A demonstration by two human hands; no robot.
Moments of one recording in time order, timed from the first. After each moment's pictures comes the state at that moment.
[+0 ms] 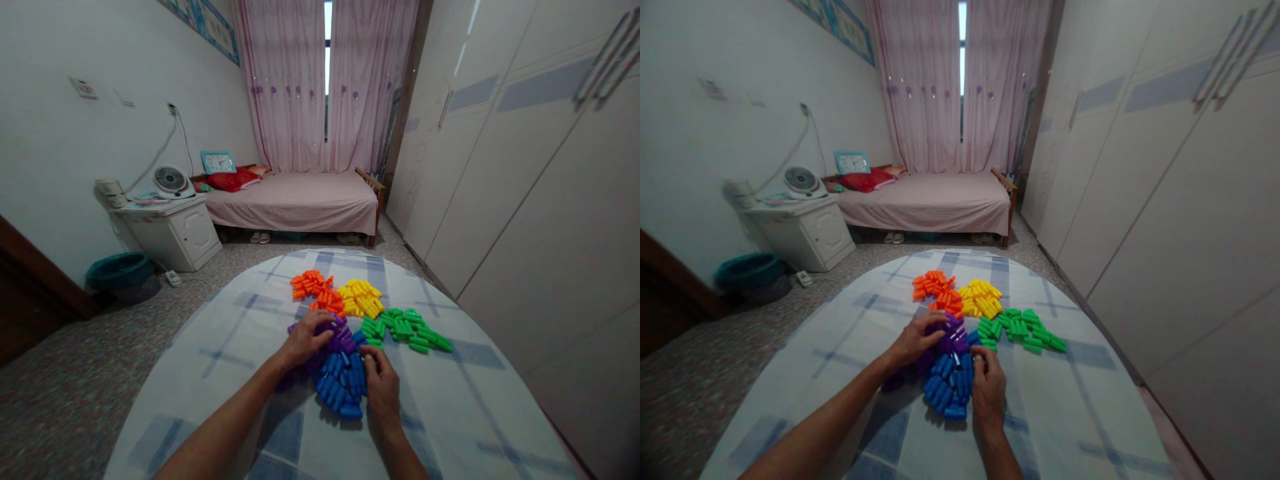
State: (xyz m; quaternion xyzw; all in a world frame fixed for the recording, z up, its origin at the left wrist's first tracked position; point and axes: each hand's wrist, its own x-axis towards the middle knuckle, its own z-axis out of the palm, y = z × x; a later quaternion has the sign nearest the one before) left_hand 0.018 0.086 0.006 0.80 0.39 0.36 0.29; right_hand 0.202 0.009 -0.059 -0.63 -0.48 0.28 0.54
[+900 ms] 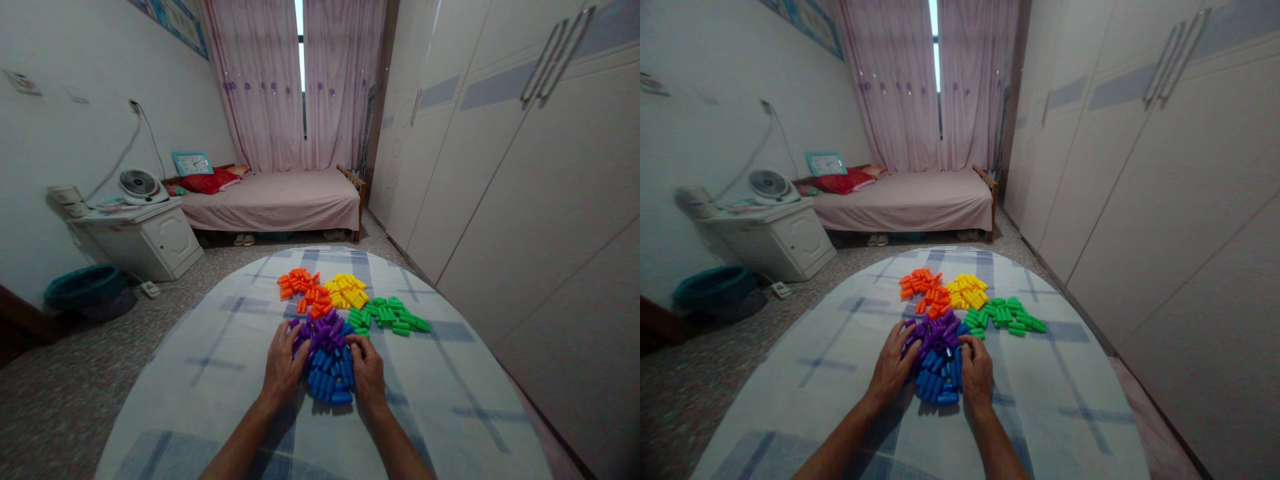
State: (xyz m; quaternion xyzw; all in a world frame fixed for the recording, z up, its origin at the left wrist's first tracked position) left_hand 0.007 0.036 -0.033 0.71 0.57 0.38 0.17; right_hand 0.195 0.008 -0.046 -0.63 -0.49 0.25 0.55
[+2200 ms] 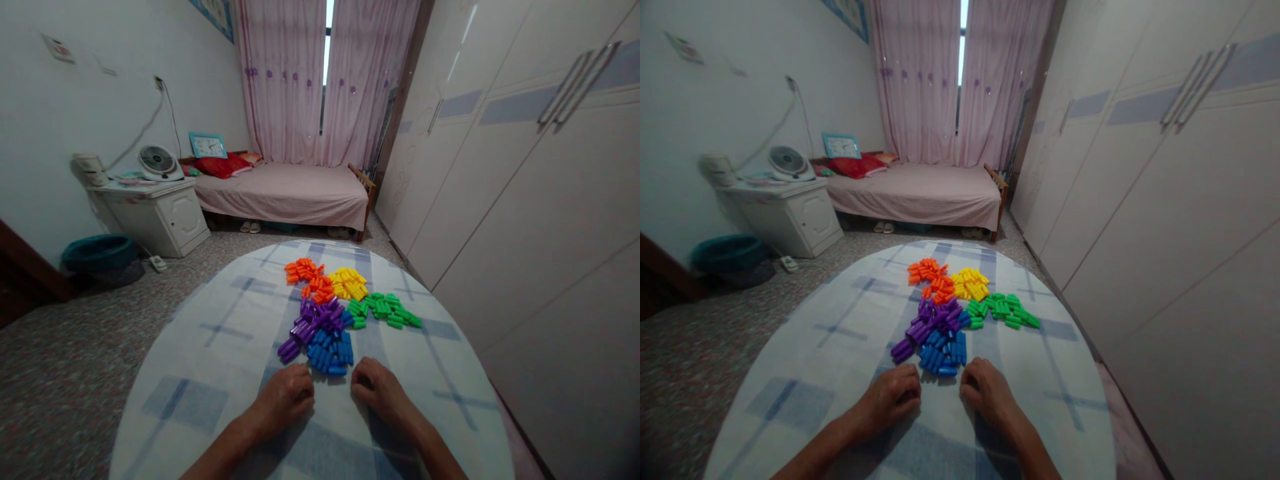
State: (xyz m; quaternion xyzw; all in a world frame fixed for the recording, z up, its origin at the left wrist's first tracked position) left_hand -0.007 -0.051 -0.014 0.86 0.40 0.19 0.25; right_hand 0.242 -0.060 -0.010 -0.53 -0.74 0.29 0.28
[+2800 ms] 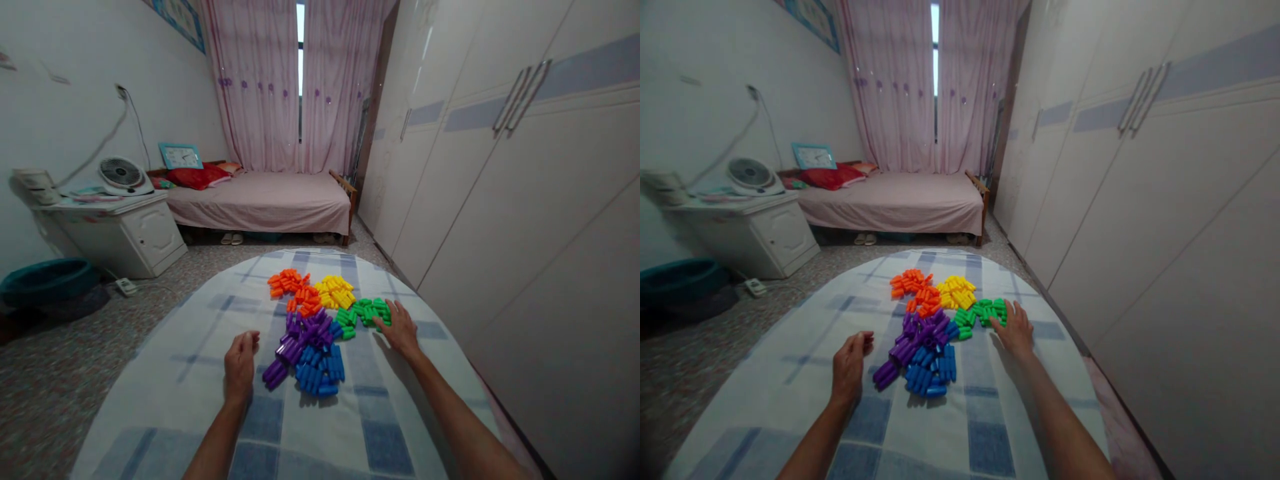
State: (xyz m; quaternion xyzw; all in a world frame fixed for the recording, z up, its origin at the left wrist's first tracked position) left_hand -0.038 0.041 -0.047 0.43 0.59 0.59 0.34; right_hand 0.337 0.060 -0.031 -0.77 -0.58 -0.01 0.27
